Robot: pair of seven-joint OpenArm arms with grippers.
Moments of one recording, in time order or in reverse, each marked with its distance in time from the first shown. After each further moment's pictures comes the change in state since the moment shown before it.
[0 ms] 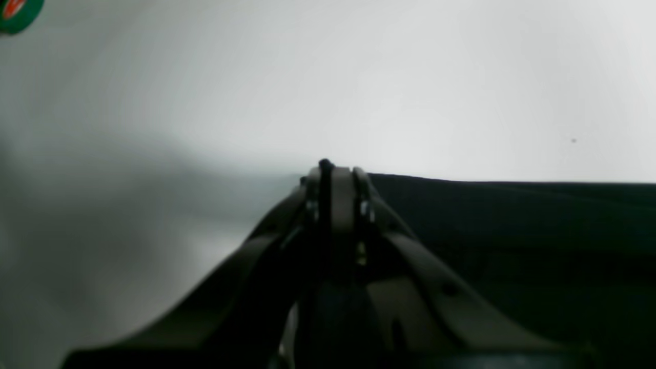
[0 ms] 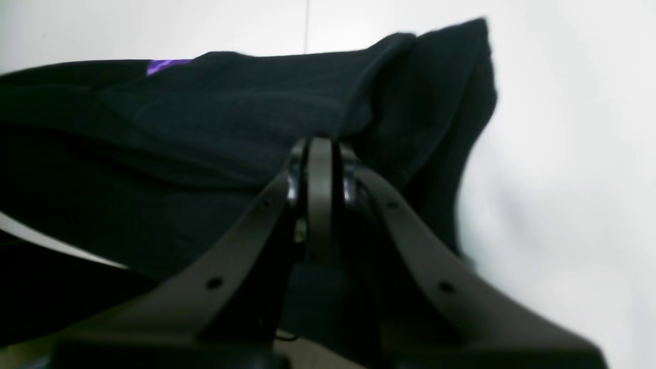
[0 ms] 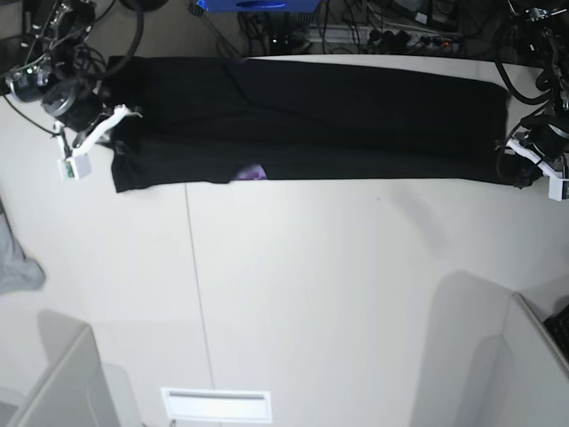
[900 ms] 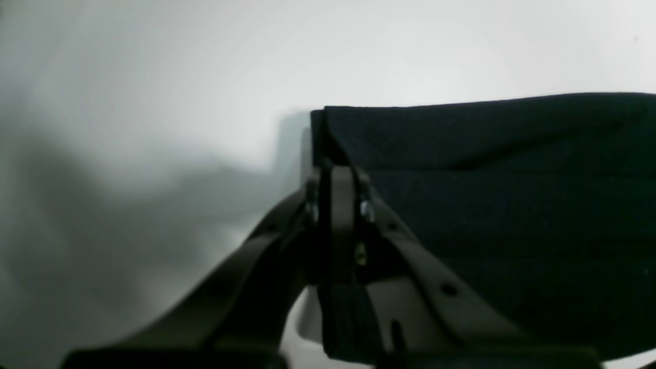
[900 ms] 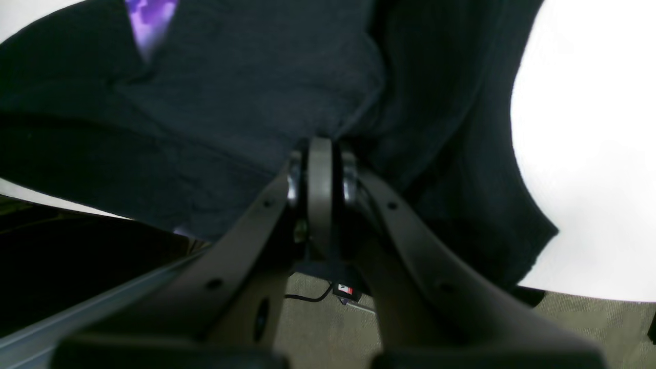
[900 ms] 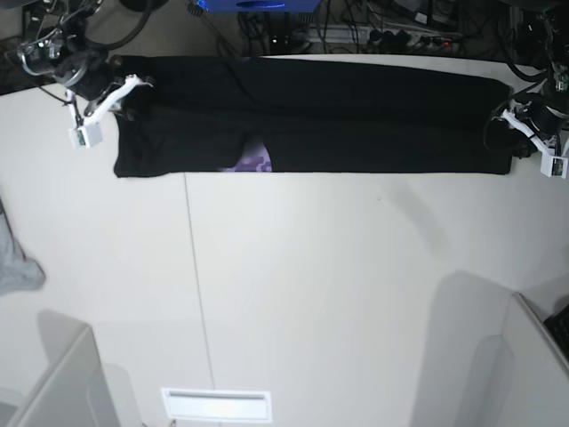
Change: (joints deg) left arm 6.6 -0.1 0.3 0.6 6.4 -0.2 -0.4; right arm -7.4 -3.0 0.0 1.2 -0.6 0.0 0.6
